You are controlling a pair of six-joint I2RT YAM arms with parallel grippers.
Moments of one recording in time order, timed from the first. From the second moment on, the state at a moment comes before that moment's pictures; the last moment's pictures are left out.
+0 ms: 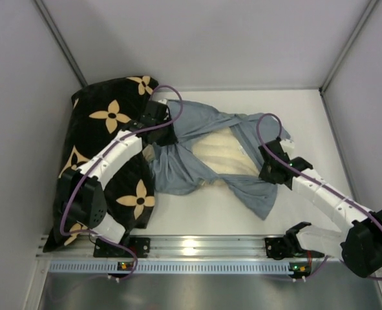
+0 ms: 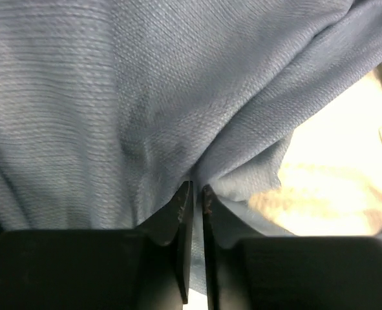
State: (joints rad) left arm -0.42 1.57 1.28 -0.54 0.03 -0.55; right arm 0.47 1.13 0.77 -0.69 0.36 0.76
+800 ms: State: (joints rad) left arm -0.96 1.63 1.36 -0.39 0.06 -0.37; right arm 0.38 1.05 0.68 -0.67 0.20 0.72
